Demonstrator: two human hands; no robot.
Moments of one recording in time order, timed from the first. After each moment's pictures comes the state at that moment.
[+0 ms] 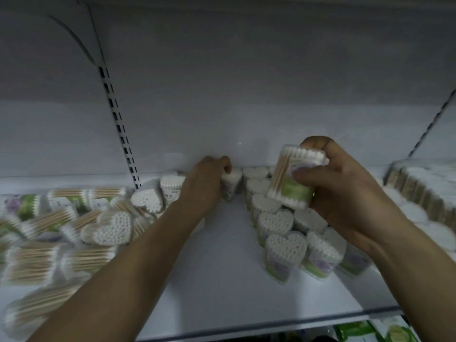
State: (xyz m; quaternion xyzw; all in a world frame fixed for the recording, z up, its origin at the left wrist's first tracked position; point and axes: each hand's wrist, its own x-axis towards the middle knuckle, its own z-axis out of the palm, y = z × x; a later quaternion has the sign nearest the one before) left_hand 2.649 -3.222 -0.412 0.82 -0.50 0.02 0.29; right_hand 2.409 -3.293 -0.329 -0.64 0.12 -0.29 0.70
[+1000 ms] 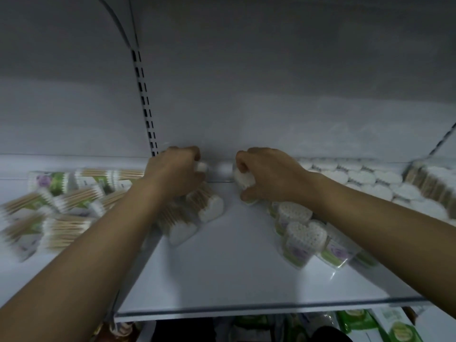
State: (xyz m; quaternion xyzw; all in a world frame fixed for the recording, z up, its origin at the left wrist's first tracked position) left_hand 2.693 -3.143 -0.387 0.90 -0.42 0.06 0.12; right_hand 2.530 -3.307 -0.369 -0.99 0.07 -0.10 -0.04
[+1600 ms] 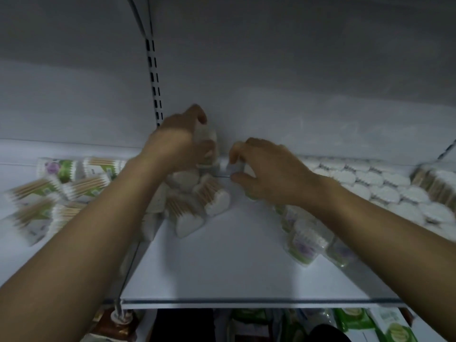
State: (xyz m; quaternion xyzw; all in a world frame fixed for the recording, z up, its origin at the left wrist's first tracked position) left_hand 2.689 -3.125 -0.350 0.85 -0.43 0.07 0.28; right_hand 2.524 -3.269 -0.356 -0.99 0.06 -0.14 0.03
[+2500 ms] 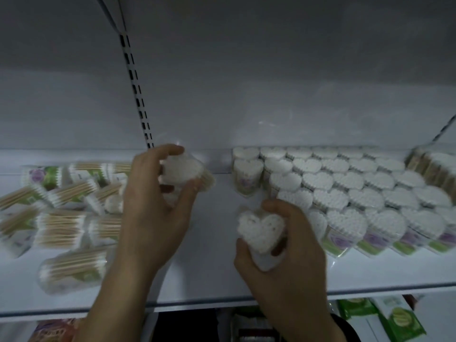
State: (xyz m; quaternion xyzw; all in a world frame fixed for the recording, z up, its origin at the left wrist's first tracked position) left_hand 2.599 -3.075 -0.414 0.71 -0.39 0.15 0.57; right_hand 2.426 -3.175 -0.440 -0.79 0.22 -0.48 0.31
